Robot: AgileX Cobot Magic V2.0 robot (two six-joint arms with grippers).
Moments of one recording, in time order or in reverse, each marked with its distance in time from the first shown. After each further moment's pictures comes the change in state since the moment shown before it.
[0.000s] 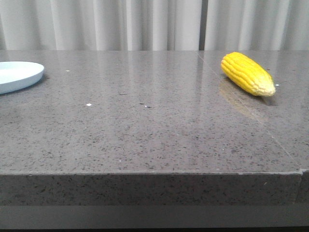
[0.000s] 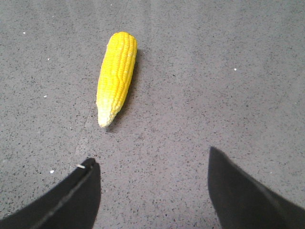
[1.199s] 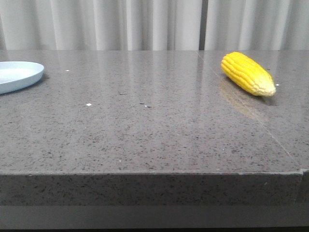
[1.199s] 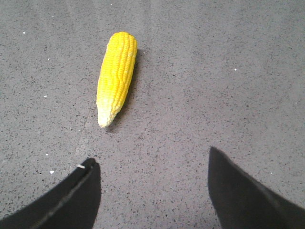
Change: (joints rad) left arm 0.154 0.570 -0.335 -0.295 -0.150 0.180; right arm 0.000 0.000 0.000 0.000 0.000 0.000
